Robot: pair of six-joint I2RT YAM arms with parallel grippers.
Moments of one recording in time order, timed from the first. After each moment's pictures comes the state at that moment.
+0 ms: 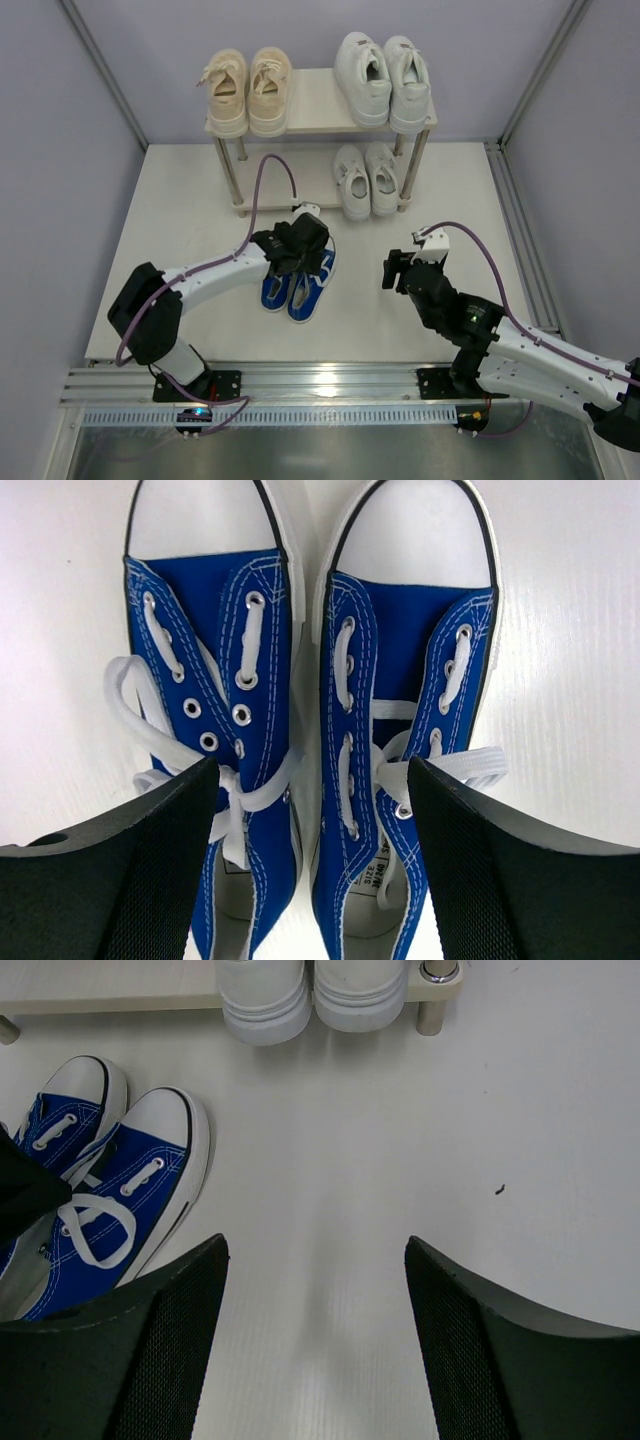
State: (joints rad) left arm -0.83 1.56 1.10 -0.51 -0.41 -0.47; right arm 0.97 0.74 0.59 -0.33 0.77 0.50
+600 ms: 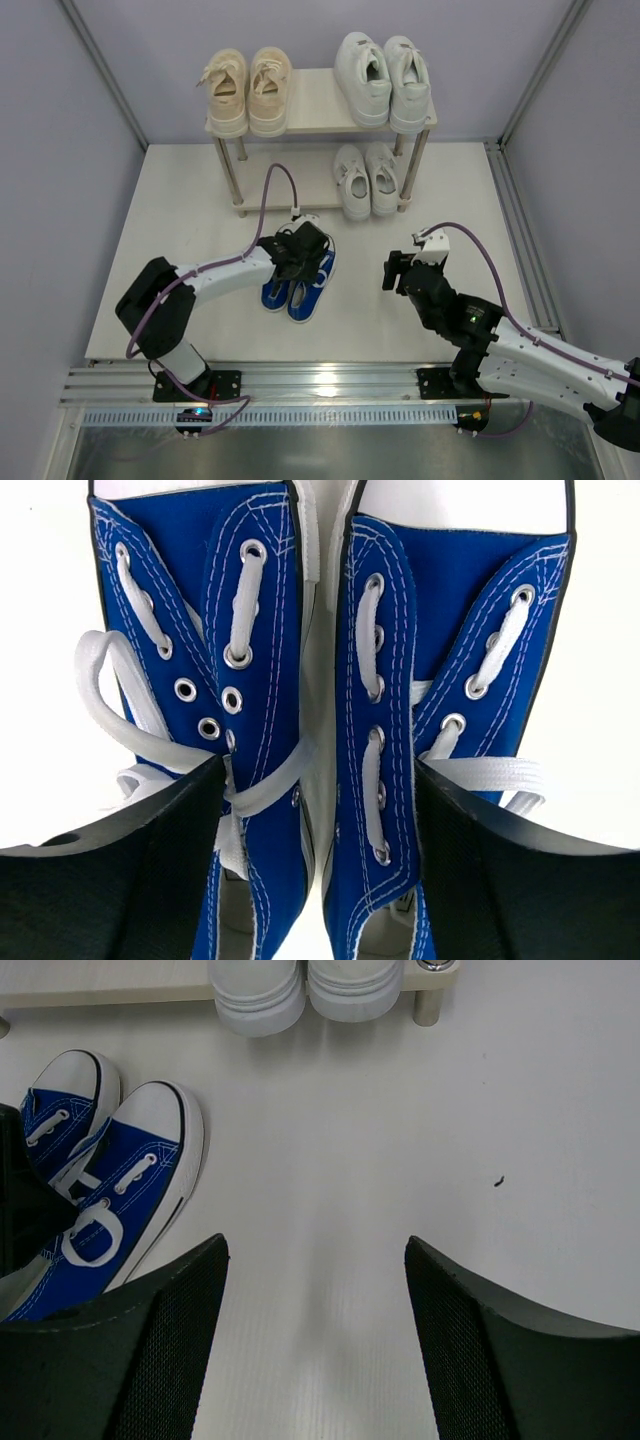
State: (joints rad) left arm -0.83 1.62 1.05 -0.50 -0.40 -0.48; right arm 0.97 0.74 0.57 -0.34 0.77 0.52
